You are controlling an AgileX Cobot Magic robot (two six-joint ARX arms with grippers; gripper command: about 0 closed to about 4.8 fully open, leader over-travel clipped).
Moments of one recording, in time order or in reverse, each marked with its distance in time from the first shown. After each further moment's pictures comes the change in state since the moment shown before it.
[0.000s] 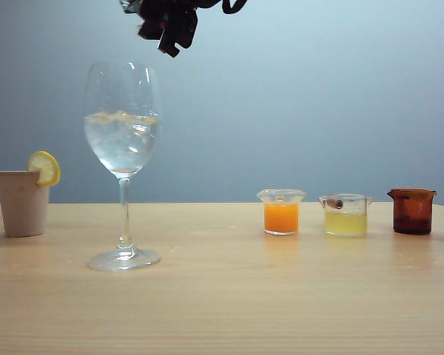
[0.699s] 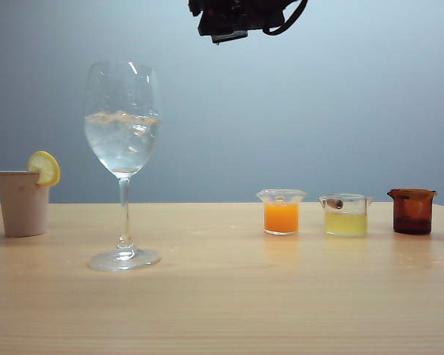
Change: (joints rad) left arm 0.000 0.000 0.000 0.000 0.000 0.000; right arm -0.206 -0.014 0.000 0.026 -0.066 0.843
